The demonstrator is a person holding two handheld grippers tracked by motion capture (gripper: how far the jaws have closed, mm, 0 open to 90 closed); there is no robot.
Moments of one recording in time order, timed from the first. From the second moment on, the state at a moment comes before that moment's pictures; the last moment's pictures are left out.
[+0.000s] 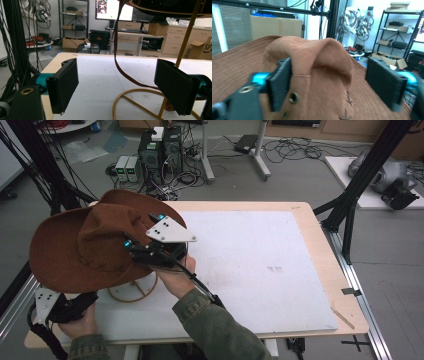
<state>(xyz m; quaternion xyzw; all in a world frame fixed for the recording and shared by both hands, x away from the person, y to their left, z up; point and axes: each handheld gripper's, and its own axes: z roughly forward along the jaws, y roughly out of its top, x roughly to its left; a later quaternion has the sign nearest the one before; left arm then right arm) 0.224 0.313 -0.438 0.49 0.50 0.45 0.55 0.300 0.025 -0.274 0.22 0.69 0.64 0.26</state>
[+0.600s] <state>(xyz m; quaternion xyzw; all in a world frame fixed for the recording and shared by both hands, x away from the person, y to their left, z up) 0.223 0.312 -0.438 0.49 0.50 0.46 0.55 0.305 -0.016 -0.272 0.23 0.67 0.66 0.24</state>
